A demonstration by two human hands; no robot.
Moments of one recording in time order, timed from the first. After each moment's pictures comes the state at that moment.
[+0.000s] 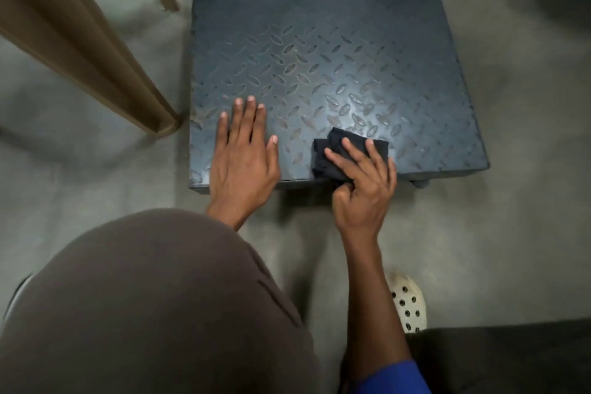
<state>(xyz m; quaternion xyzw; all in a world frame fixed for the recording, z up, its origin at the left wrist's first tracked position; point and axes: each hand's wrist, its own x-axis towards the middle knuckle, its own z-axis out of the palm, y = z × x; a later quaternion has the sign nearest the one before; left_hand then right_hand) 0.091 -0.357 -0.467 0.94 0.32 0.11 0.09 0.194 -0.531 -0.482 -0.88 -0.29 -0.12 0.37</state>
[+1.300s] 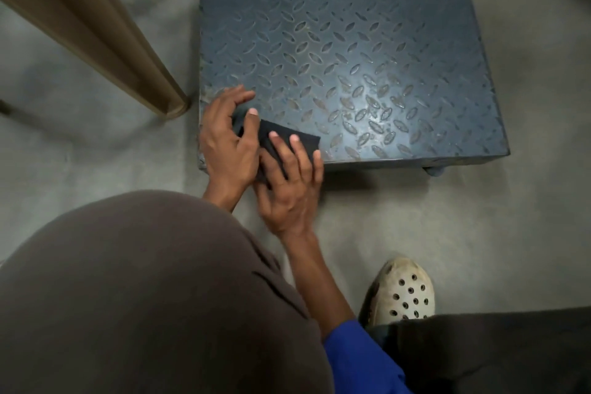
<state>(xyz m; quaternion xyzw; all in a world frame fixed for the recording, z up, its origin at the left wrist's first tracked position) 0.072 -0.347 -0.462 0.77 0.36 0.39 0.35 0.104 -0.464 -0.519 -0.83 -0.43 -0.12 0.32</state>
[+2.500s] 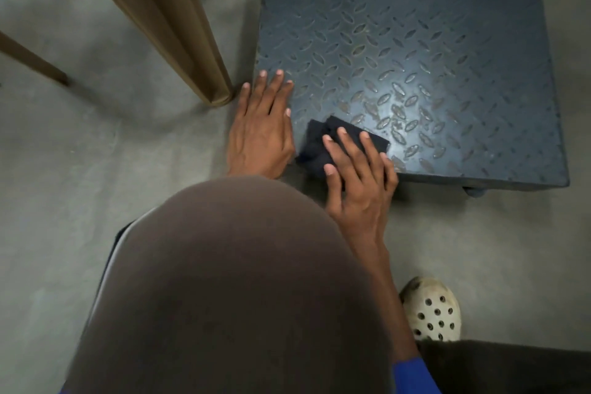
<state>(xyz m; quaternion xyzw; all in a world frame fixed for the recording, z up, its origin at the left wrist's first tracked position) 0.051 -0.320 -0.462 0.91 0.34 0.20 0.12 0.137 -0.496 -0.496 -0.85 -0.44 -0.12 0.25</state>
